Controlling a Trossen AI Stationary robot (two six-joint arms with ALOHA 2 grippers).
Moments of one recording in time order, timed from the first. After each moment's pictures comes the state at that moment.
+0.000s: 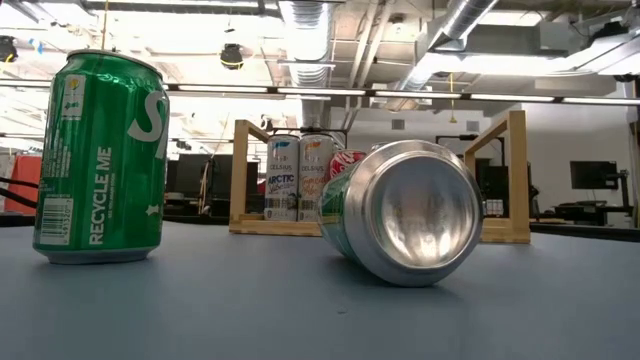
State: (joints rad) left arm -0.69 1.00 0.96 -0.45 -0.46 -0.18; right arm 0.85 1.49 1.47 -1.10 0.24 1.26
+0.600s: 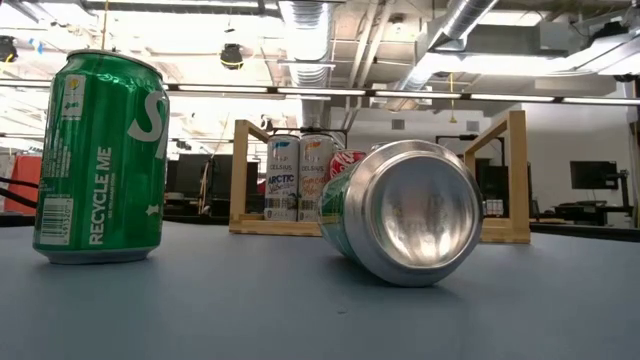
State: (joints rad) left arm -0.69 1.00 0.96 -0.46 -0.45 -0.17; right arm 0.71 1.73 1.77 -1.36 -0.02 1.03
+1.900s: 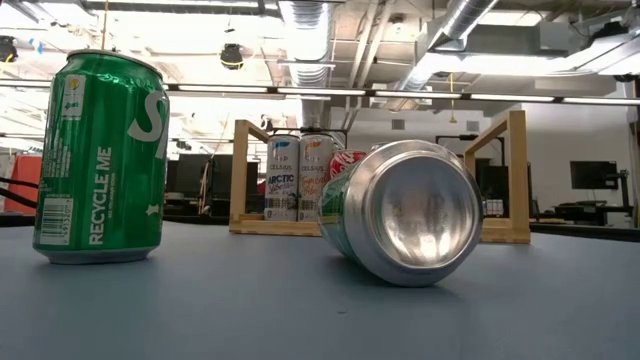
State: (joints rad) left arm -0.69 1.00 0.96 -0.46 -0.40 -0.15; right arm 0.84 1.85 1.73 -1.43 0.09 1.29
